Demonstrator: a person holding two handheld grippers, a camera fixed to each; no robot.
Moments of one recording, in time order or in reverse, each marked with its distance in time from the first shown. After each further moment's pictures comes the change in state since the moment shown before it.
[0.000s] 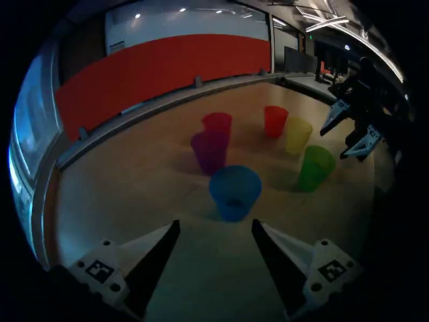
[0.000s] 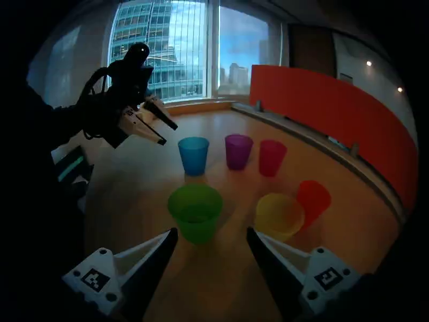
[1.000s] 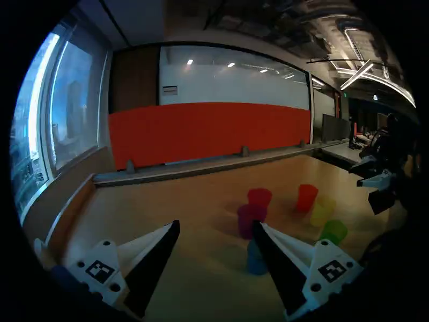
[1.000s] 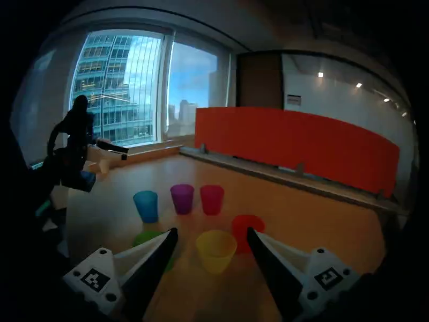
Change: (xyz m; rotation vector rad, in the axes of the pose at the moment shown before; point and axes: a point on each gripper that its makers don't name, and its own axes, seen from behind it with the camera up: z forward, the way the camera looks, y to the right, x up) left arm 0.078 -0.062 -0.060 0.253 0.417 -0.187; right arm 0.066 0.065 -0.063 -0.330 0.271 0.125
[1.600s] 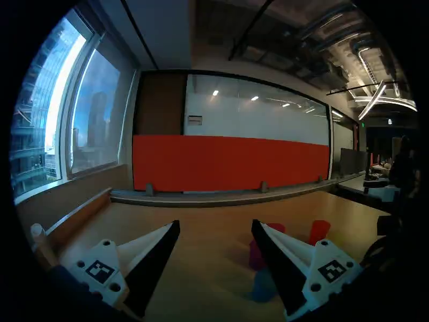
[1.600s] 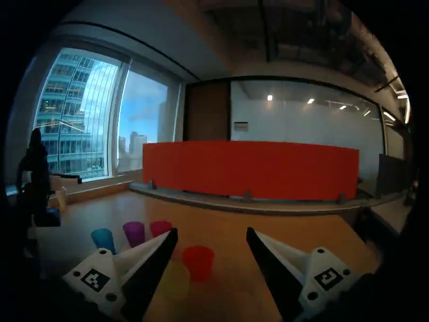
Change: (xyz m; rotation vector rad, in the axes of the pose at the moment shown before) left arm 0.037 -0.010 -0.006 0.138 0.214 -0.088; right arm 0.048 0.072 -0.014 -0.333 0.210 0.081
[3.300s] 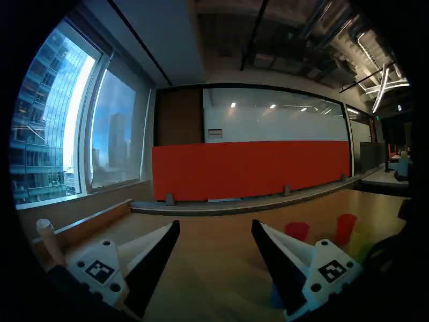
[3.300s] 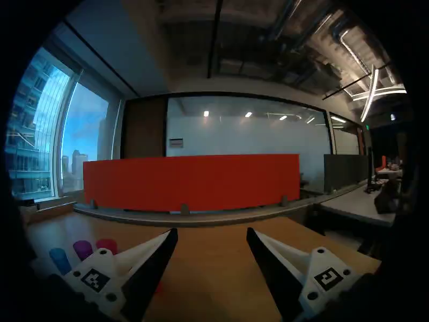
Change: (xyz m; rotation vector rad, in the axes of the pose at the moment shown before) left arm -0.033 -0.012 0.011 0.167 0.099 0.083; right arm 0.001 0.081 -0.019 -0.413 0.108 0.042
